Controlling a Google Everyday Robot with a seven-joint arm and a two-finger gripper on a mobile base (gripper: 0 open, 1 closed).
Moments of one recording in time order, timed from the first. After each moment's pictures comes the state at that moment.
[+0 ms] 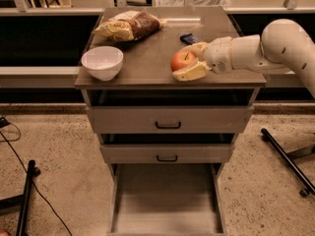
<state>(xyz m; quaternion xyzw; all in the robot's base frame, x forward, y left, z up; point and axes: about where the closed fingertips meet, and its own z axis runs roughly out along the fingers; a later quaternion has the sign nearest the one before) 0.681 -0.087 0.870 -0.54 0.63 0.24 0.51</state>
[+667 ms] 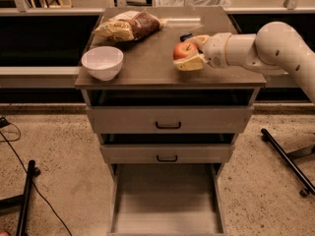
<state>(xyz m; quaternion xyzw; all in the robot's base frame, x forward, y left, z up) 0.731 -0.100 0.875 -0.48 0.66 0.17 0.56</state>
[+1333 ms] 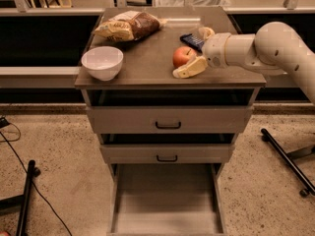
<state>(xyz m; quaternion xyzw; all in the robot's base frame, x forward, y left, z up) 0.731 -0.100 0.875 -0.48 0.66 0.17 0.56</state>
